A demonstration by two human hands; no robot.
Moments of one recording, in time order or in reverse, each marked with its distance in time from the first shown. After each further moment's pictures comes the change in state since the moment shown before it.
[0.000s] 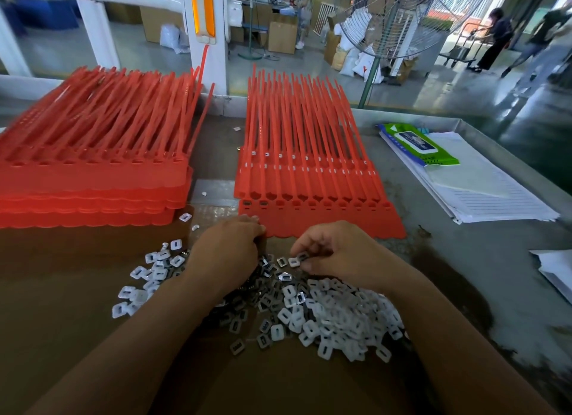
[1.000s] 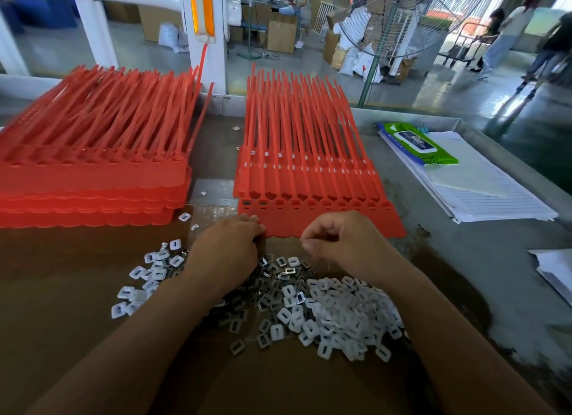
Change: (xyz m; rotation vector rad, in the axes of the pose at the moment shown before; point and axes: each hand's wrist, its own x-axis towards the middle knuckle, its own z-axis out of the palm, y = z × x) left_hand 0.000 0.001 -0.001 0.008 -0.004 -0.010; right_hand 0.001 0.002 -0.002 0.098 0.213 0.023
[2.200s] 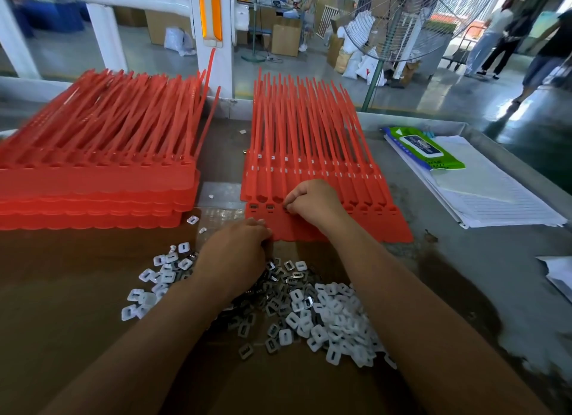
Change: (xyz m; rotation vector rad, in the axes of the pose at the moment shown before) left_hand -0.003 0.001 -0.003 -0.023 0.023 0.031; right_hand 0.104 0.011 0.025 -0.106 0.149 0.230
